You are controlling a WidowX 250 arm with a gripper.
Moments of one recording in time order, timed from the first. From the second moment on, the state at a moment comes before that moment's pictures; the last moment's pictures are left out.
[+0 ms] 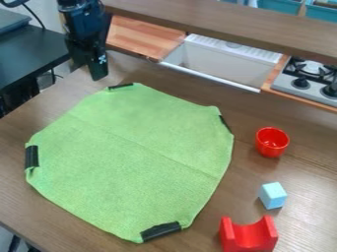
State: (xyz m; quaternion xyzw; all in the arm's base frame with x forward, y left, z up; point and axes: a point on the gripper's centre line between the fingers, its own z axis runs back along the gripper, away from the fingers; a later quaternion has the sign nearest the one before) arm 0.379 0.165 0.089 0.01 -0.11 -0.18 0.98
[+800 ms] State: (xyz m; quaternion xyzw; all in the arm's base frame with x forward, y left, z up) arm 0.423 0.169 0.059 0.07 -0.09 -0.36 0.93
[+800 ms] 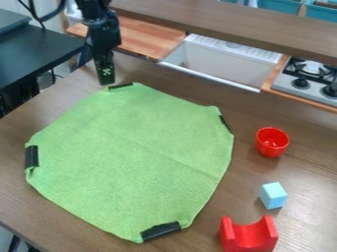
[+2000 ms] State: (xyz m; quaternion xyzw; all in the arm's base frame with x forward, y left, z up) arm 0.464 0.170 0.021 0.08 -0.06 -0.34 0.93
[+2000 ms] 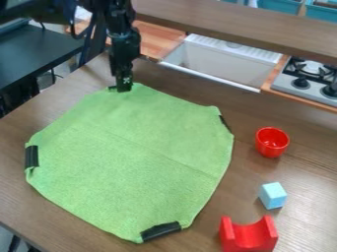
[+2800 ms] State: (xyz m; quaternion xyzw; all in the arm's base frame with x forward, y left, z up) arm 0.468 0.168 0.008 0.07 -0.04 -0.33 0.94
